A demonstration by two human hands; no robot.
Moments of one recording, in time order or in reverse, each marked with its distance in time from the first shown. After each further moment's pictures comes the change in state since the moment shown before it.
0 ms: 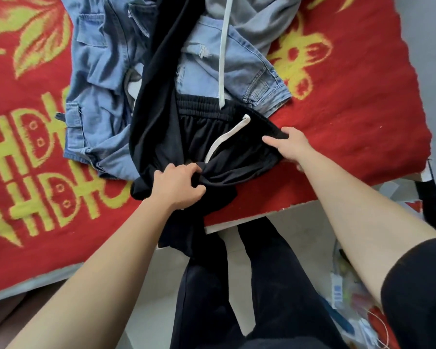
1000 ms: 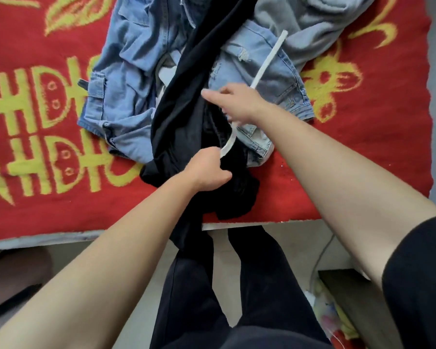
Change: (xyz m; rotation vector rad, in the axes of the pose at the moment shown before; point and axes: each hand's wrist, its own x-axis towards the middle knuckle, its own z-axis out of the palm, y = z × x) left_hand 0.009 0.027 -0.026 -0.563 -0.002 0.021; right_hand -0.041 -0.176 0.090 -0.444 -0.286 -0.468
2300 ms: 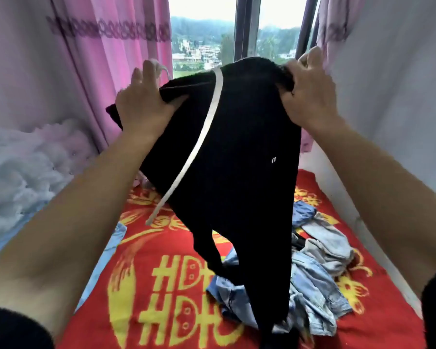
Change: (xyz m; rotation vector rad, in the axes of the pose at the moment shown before) left_hand -0.551 -0.127 -0.551 0.221 1.892 0.462; right_hand -0.470 -0.570 0.030 -0.674 1.440 -1.021
